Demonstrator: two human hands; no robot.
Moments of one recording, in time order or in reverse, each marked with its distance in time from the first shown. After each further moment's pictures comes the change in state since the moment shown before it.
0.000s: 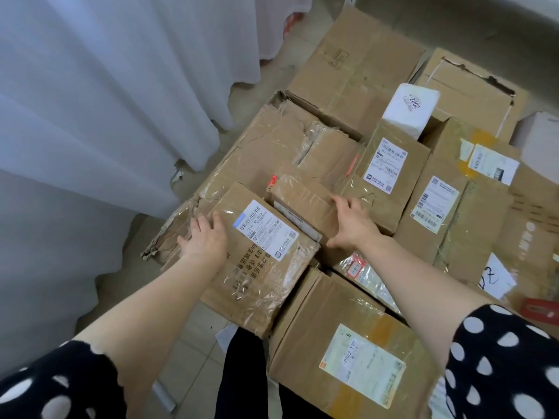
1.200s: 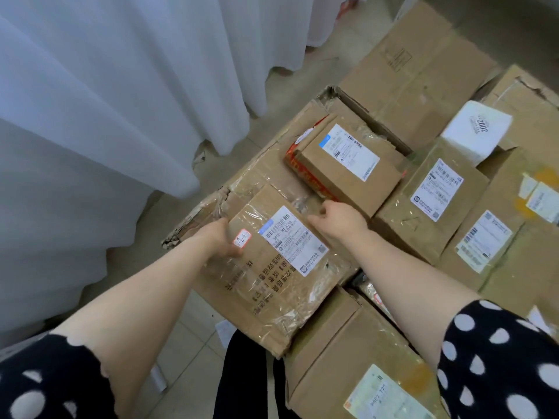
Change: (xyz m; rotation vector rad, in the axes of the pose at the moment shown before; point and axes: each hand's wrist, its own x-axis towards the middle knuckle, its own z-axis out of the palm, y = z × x) left_hand 0.045 -0.058 -0.009 -0.487 -0.269 -0.013; right_hand 0.055 -0.099 0.013 -0.106 -0.086 -0.095
